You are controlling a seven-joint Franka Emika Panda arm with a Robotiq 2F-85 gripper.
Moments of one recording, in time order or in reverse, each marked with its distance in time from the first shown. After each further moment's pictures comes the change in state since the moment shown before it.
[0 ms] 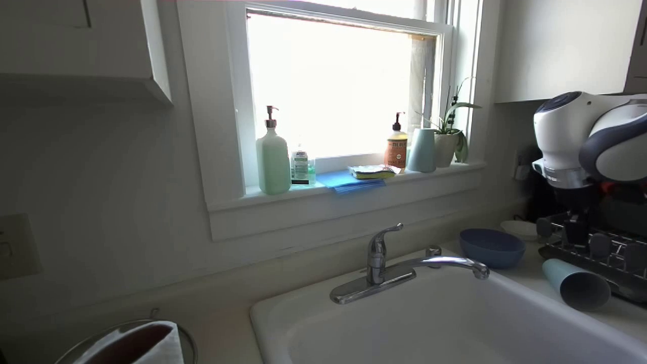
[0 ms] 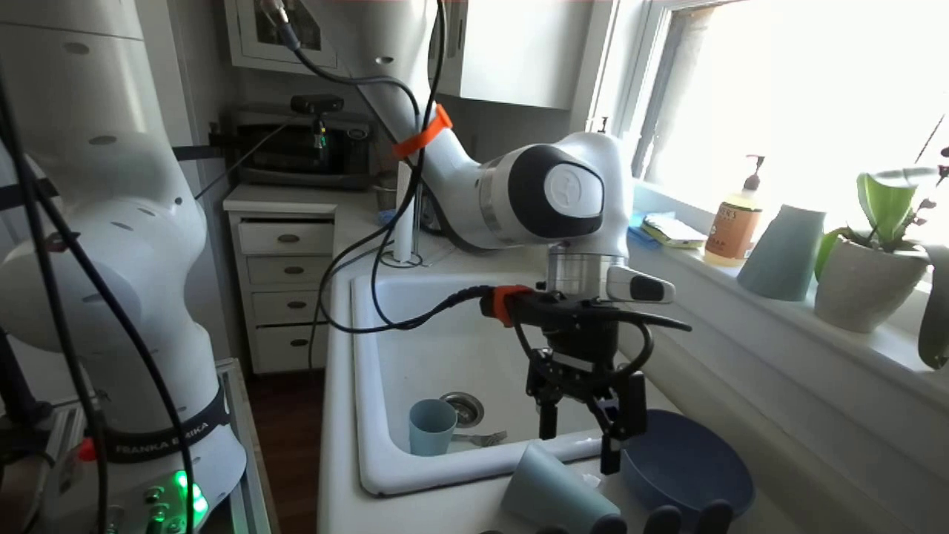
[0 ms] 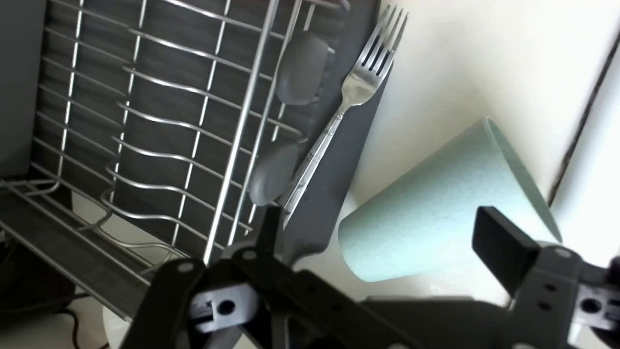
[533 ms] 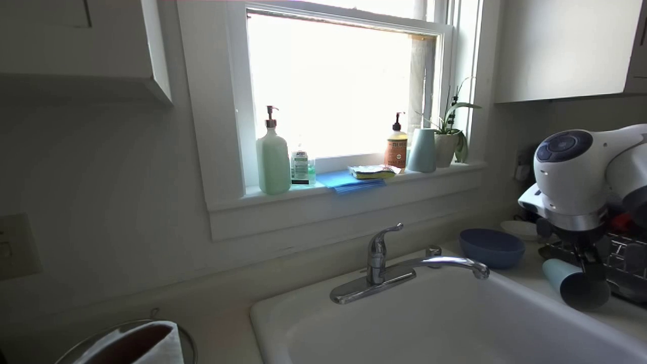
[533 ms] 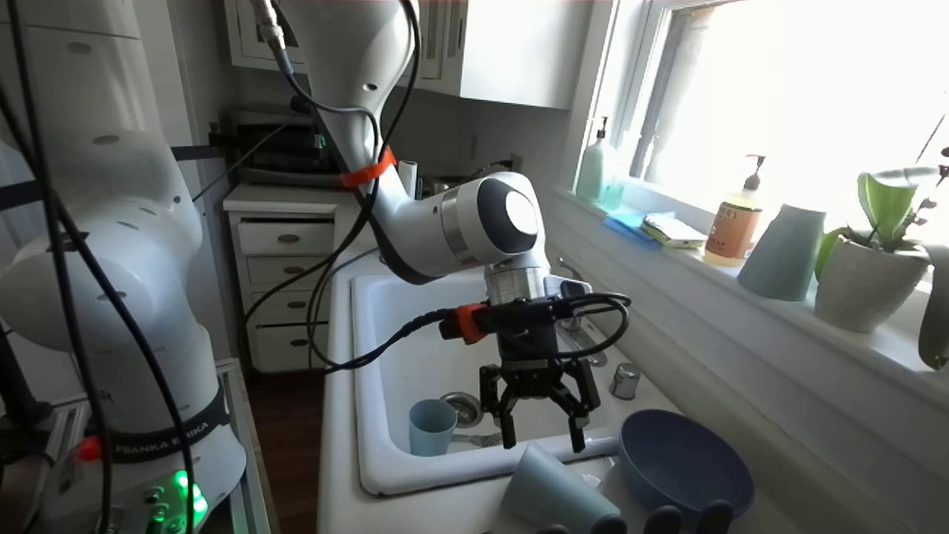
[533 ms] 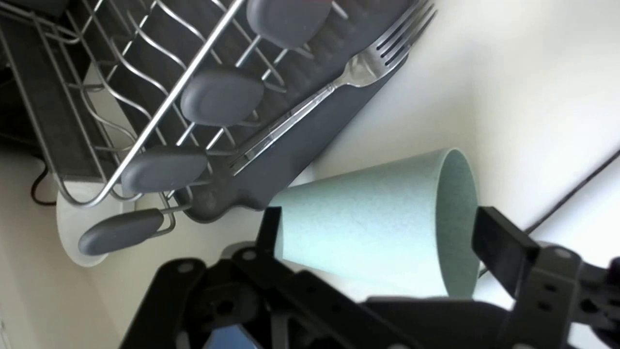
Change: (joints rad) arm 0.064 -0.010 0.063 -0.165 -0.388 0.077 0.039
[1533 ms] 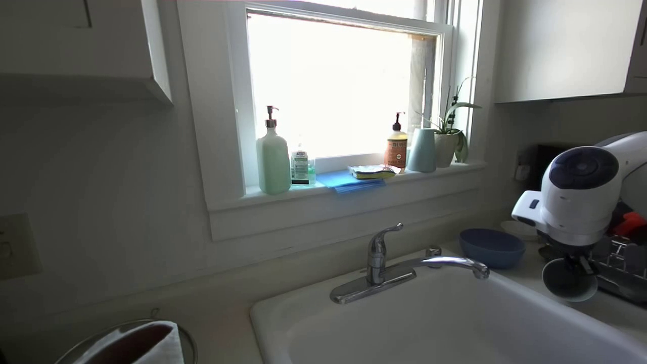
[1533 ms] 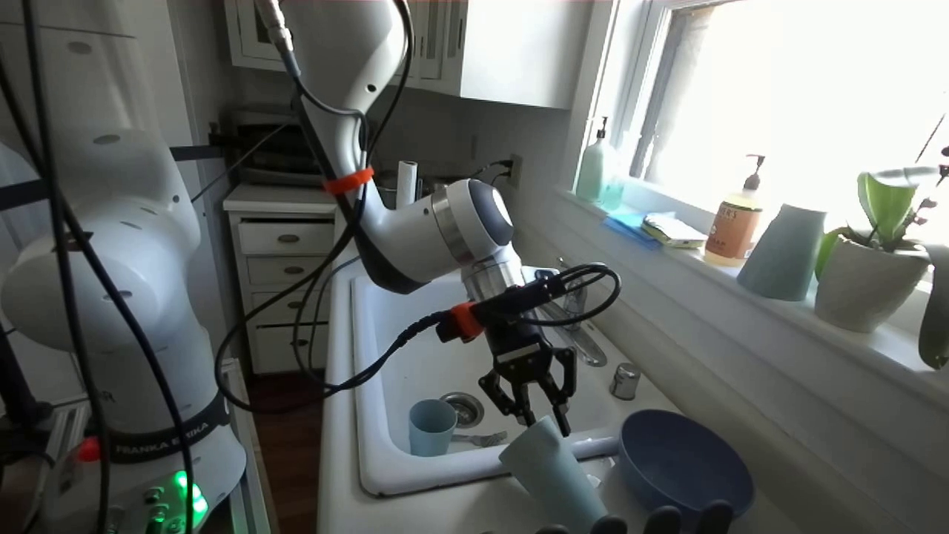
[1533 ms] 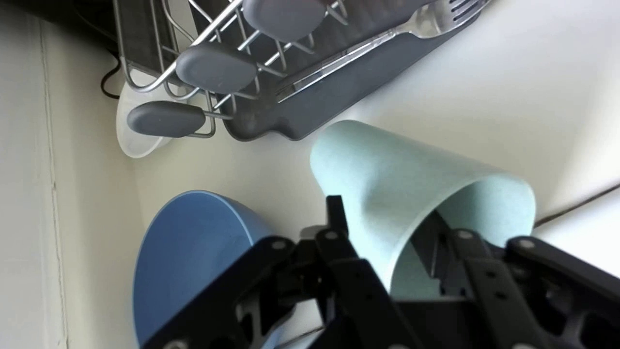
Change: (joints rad) arm 0.031 -0.005 0.043 -0.050 -0.308 0.037 0.091
